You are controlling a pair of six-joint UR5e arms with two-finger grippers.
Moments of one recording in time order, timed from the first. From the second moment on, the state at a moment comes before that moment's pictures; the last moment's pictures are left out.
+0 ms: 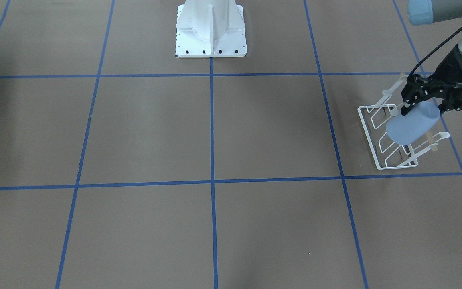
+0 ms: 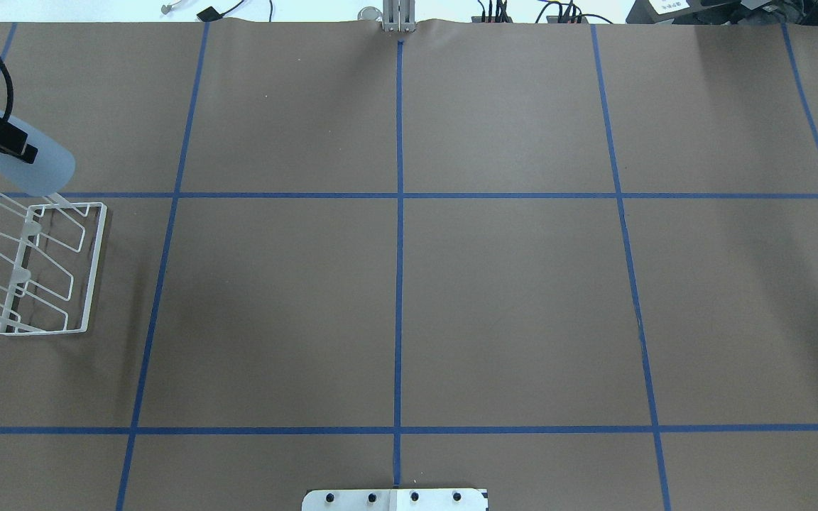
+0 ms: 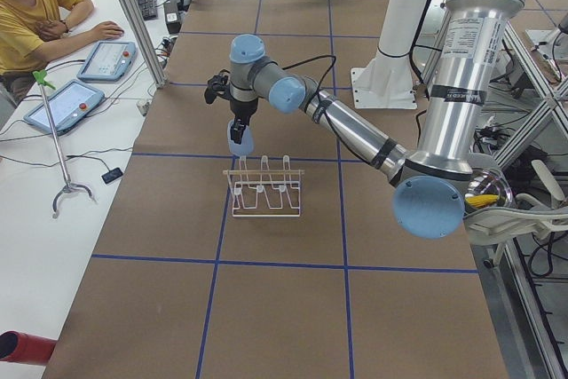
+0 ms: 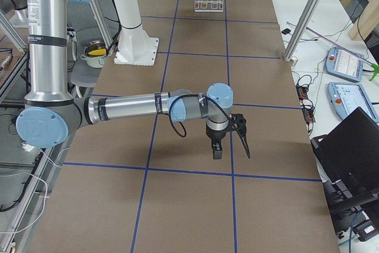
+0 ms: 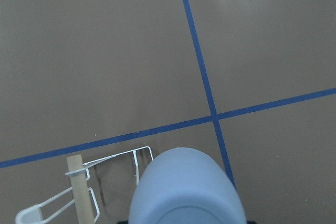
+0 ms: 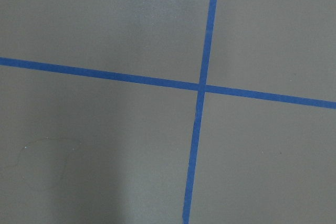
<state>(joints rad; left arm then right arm) -1.17 -1.74 -1.98 -1.59 -2.21 -0.48 1.44 -1.61 1.75 -1.55 2.23 0.09</state>
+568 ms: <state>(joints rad) -1.17 -1.76 -1.93 -1.63 -2.18 -0.49 1.44 -1.61 1.75 -1.55 2.23 0.09</state>
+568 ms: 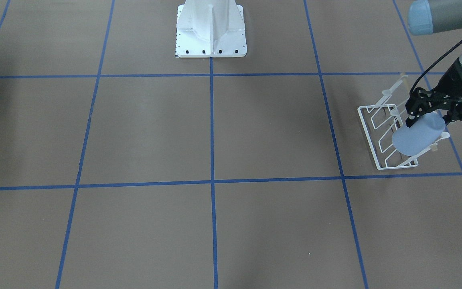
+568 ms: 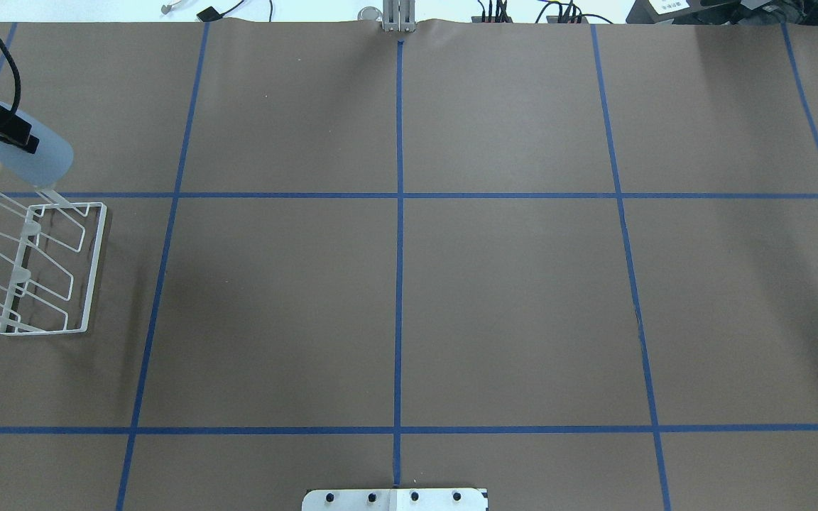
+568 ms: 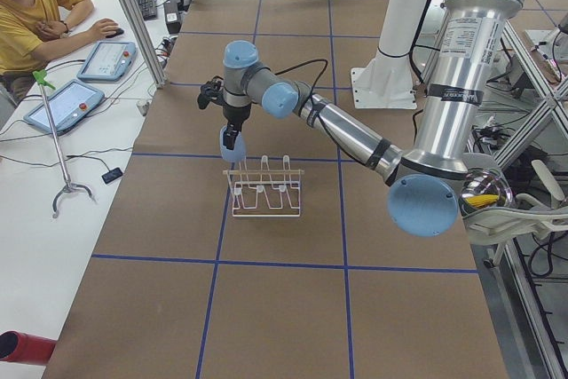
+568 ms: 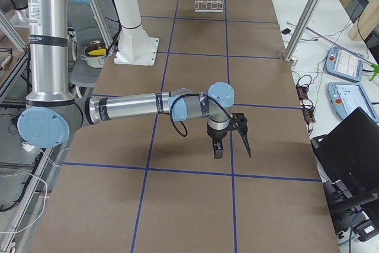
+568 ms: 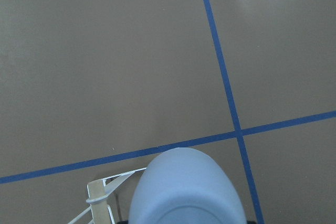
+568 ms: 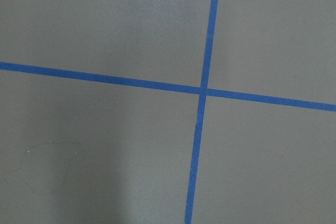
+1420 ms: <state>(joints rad) -1.15 -1.73 -1.92 -1.63 -2.18 -0.52 1.44 -1.61 1.75 -1.55 2.24 0.09</state>
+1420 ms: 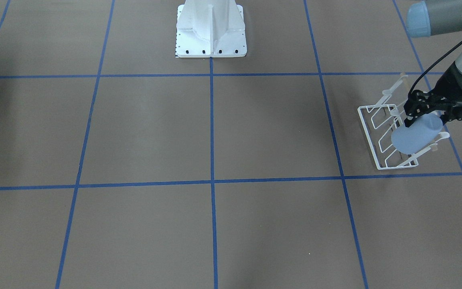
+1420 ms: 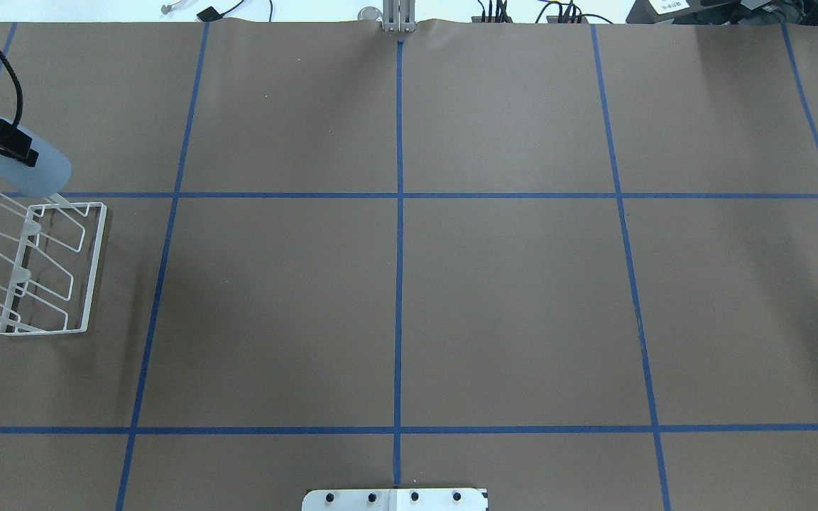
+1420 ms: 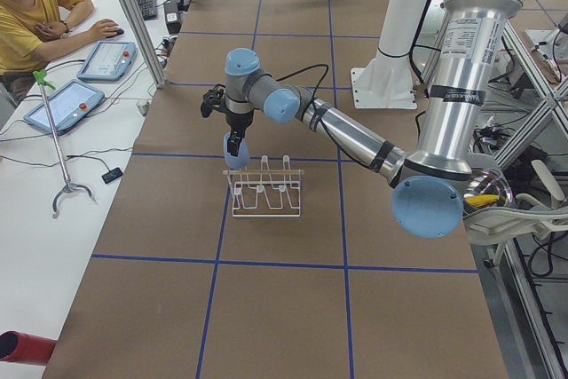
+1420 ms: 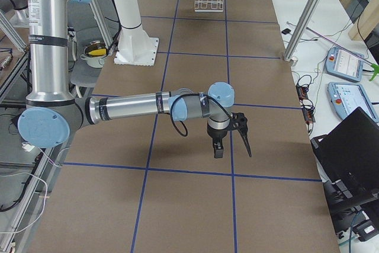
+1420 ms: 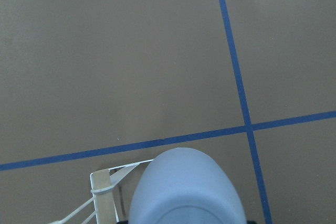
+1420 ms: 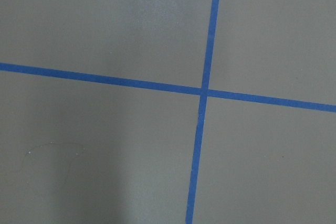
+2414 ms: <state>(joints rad) -1.07 -1.72 -1.88 -1.72 -2.11 -0.61 1.44 -1.61 1.75 -1.55 2.24 0.09</state>
